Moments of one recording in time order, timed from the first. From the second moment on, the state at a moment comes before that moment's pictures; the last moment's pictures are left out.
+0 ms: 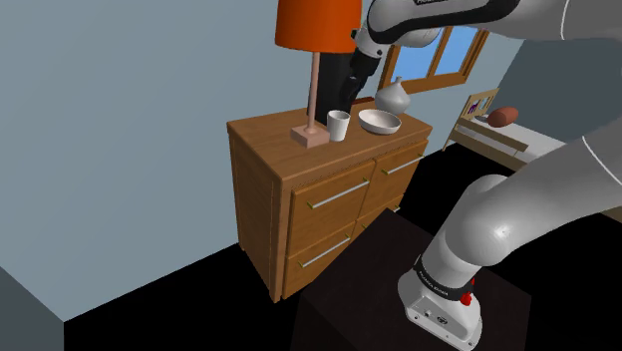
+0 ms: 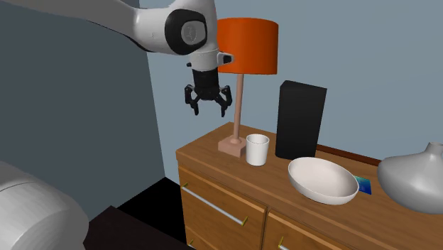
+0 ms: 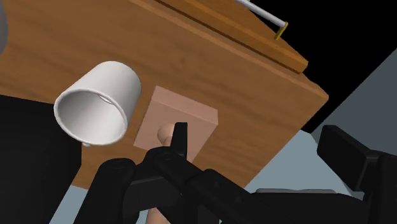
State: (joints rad) arm 0.00 -0.46 -0.25 -2.29 -0.02 2.05 -0.46
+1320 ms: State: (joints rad) arm -0.01 0.06 -0.40 -2.10 0.13 2.33 -0.86
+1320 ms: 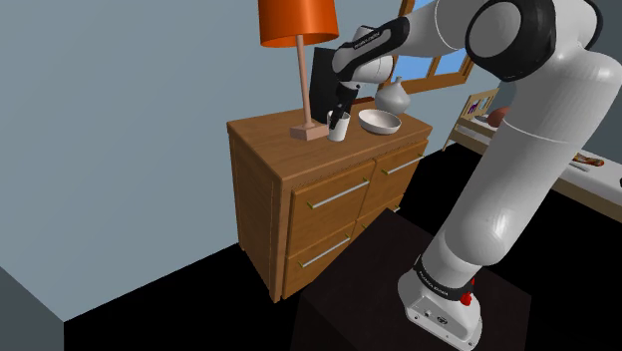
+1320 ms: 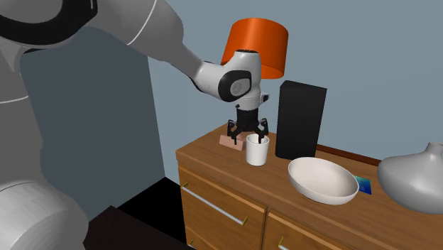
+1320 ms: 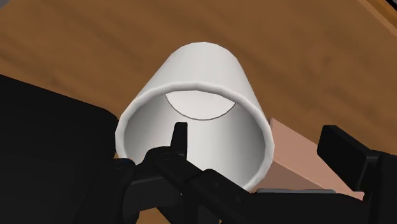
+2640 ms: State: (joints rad) arm 0.00 0.03 -0.40 -2.07 0.10 2.26 -0.84
